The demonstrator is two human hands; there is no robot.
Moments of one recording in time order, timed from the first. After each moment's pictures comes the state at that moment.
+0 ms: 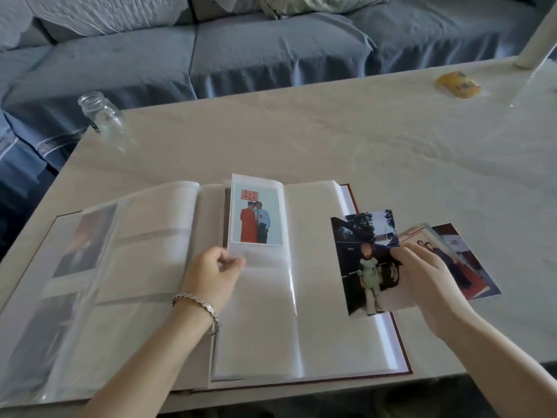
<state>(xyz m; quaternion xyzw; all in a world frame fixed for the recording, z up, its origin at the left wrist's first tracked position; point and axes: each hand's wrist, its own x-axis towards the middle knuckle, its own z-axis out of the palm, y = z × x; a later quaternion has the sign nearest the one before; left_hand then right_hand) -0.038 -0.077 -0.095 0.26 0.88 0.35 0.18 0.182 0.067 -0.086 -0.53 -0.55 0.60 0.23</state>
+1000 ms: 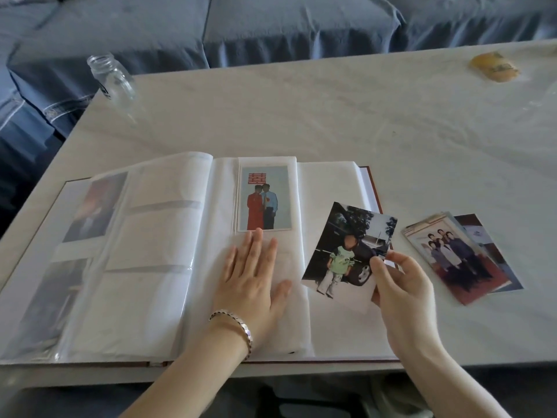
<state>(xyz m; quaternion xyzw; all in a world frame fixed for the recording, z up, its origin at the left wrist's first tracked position) -0.001 -0.100 -0.128 0.51 0.85 0.01 0.14 0.155 0.009 -0.106 -0.53 -0.50 0.60 0.32</state>
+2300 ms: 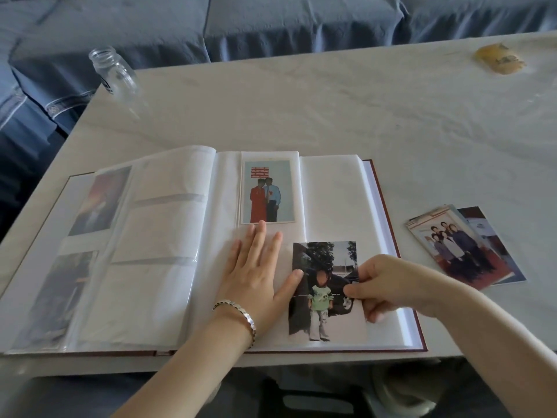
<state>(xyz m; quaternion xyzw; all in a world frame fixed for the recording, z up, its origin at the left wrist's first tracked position) 0.000 -0.098 -0.119 0.49 0.86 0.03 0.16 0.146 0.049 -0.077 -0.39 -0.63 0.63 -0.25</state>
